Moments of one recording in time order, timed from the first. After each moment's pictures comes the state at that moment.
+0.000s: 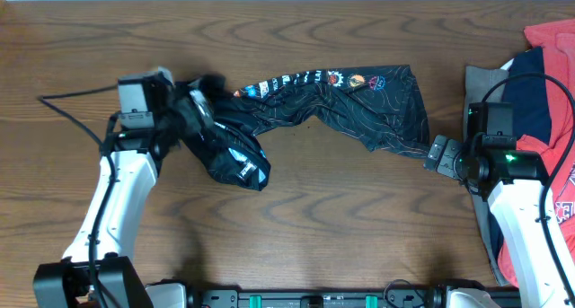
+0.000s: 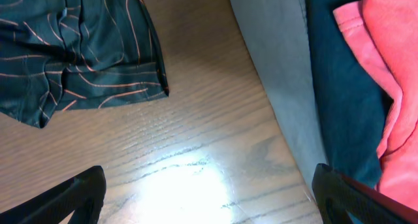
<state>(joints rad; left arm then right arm) 0.06 1.44 0.93 -0.42 0.26 -0.38 -0.04 1.24 0.90 -0.86 0.15 0.35</state>
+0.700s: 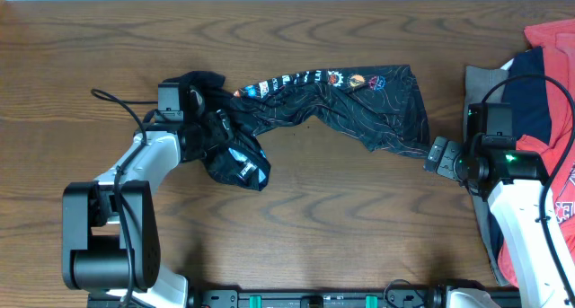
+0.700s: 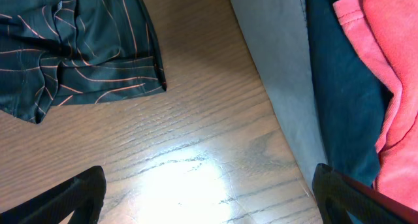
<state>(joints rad) 0.00 1.73 0.91 -0.31 0.32 -0.49 -0.04 1.24 0.90 -0.87 0.15 0.35</state>
